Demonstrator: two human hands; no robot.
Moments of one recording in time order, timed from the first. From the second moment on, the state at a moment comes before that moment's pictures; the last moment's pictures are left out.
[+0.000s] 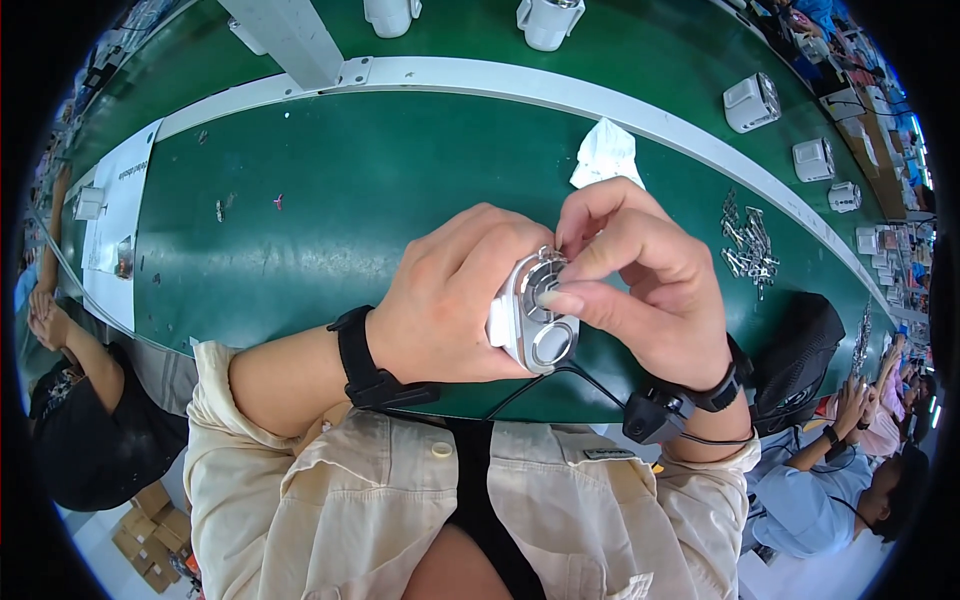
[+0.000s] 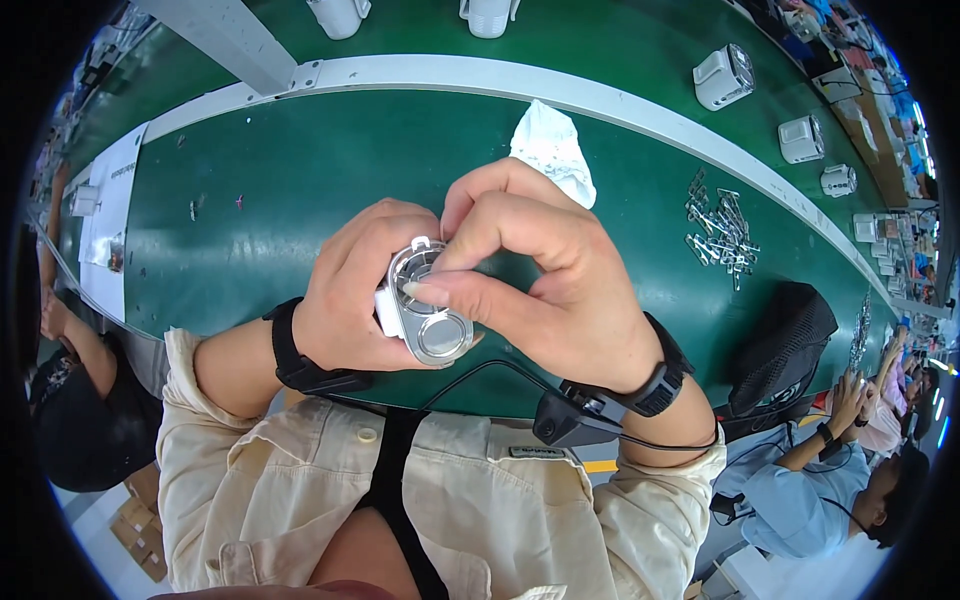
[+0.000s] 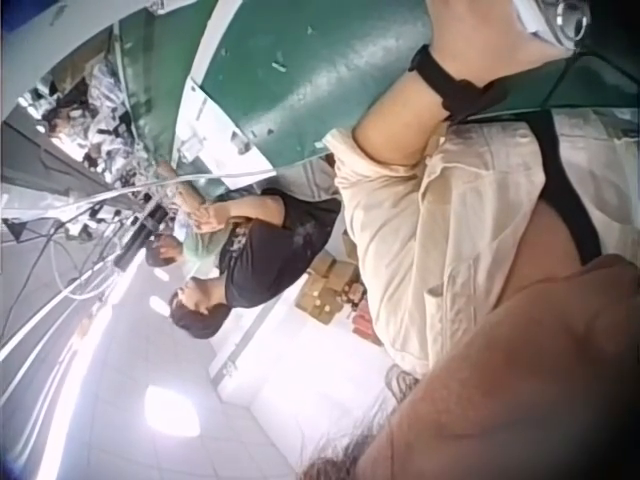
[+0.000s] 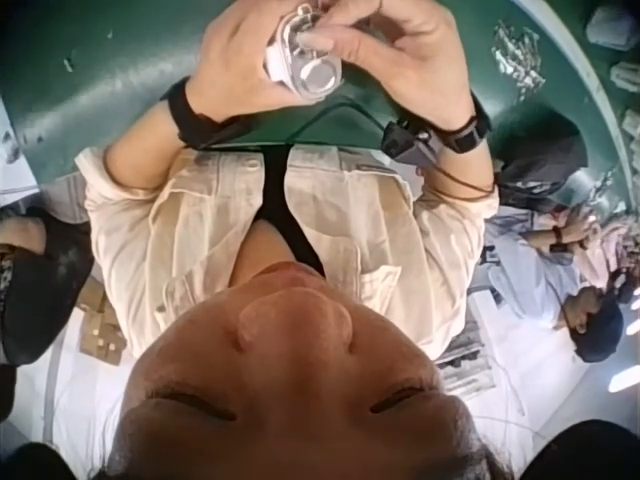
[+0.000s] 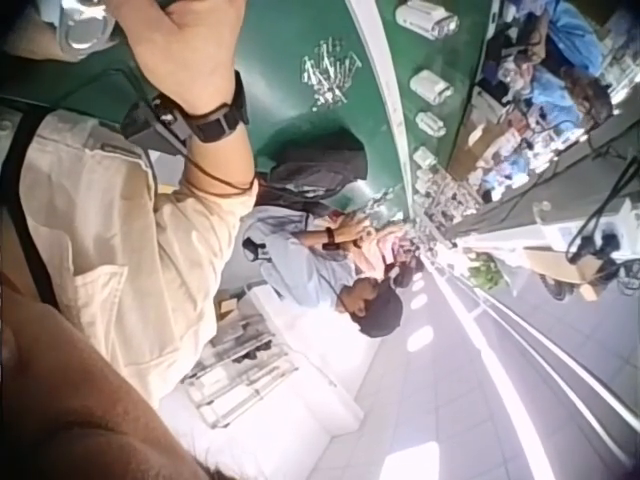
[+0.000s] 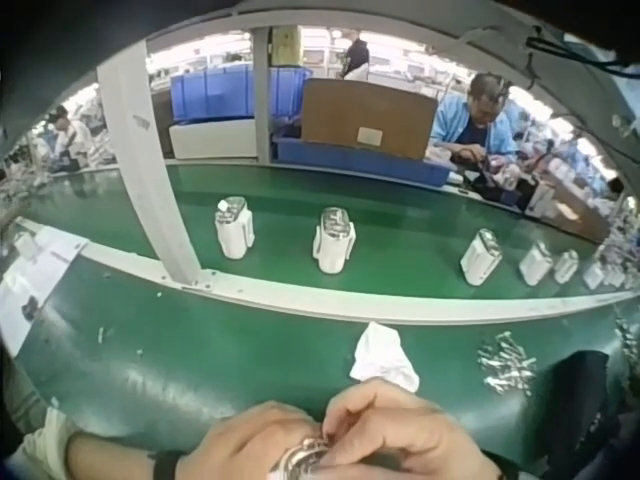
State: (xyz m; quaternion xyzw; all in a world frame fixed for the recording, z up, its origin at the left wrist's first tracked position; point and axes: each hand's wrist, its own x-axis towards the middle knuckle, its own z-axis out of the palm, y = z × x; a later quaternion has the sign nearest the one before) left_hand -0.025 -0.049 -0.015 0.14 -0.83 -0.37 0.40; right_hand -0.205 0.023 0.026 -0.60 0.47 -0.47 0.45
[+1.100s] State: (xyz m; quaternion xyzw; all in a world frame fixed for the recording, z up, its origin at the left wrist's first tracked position) left_hand -0.026 -0.056 -0.021 0.15 -0.84 -0.32 0.41; right_hand -0.168 0.020 -0.016 -0.48 0.34 -0.59 0.55
